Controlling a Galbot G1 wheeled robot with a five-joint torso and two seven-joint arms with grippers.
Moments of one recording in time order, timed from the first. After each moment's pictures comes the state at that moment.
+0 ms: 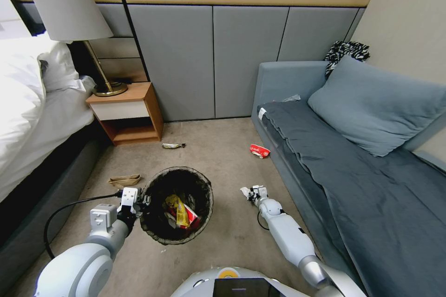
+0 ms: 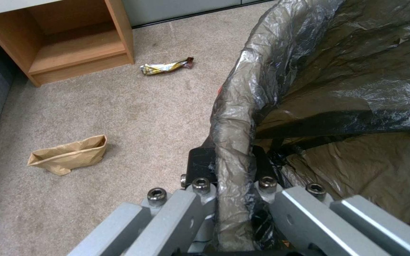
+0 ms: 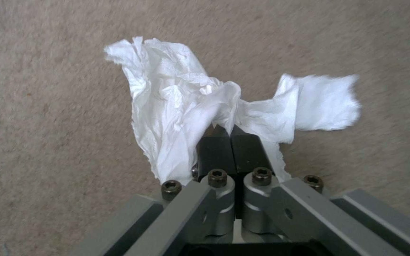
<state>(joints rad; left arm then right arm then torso) 1.77 -1.16 -0.85 -2.50 -0.48 0.74 -0.08 -0.85 1.36 0.18 0.99 0.25 -0.36 0.02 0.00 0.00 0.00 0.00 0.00</state>
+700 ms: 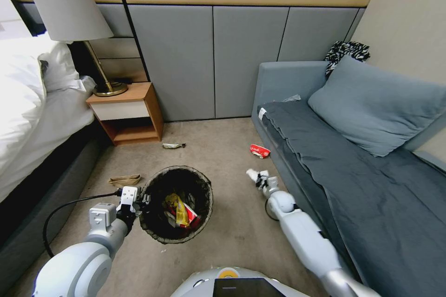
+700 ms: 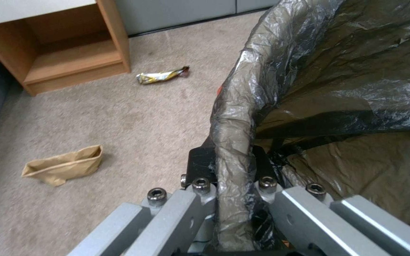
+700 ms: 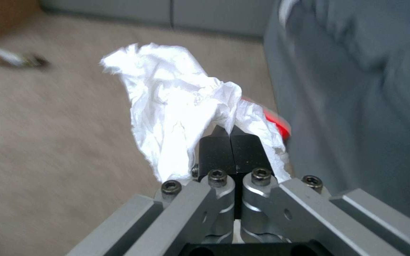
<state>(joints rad) 1.74 -1.15 -0.84 -2.50 -0.49 0.74 -0.07 -1.04 1.00 0.24 1.85 0.49 -0.45 0.18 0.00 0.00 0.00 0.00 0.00</state>
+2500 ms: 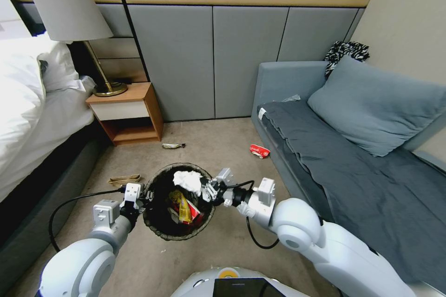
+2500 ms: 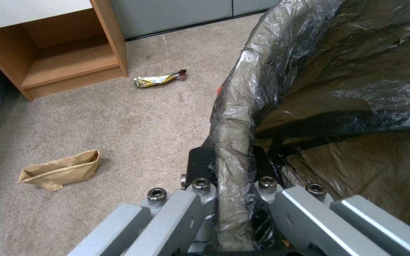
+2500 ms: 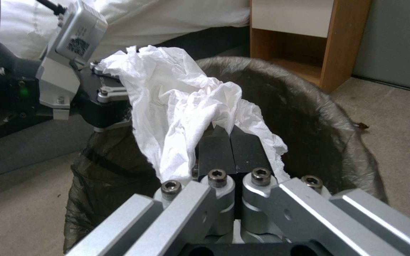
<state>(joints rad) 1.73 -1.15 -0.82 -2.50 -0.48 0.74 -0.07 -0.87 0.91 -0.28 2.33 0.76 -0.52 0.08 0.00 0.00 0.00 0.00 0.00</state>
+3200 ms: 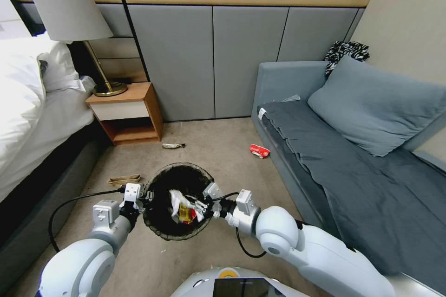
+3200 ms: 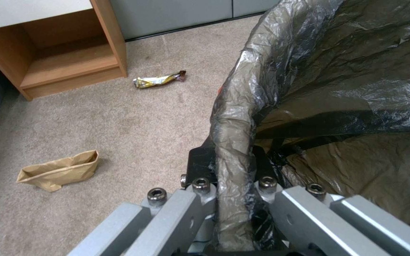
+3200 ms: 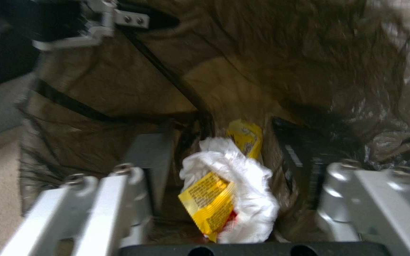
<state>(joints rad) 1.73 -1.15 -0.82 -2.50 -0.48 0.74 -0.07 -0.80 0.97 -0.43 2.27 0.82 -0.64 0.28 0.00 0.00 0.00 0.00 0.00</state>
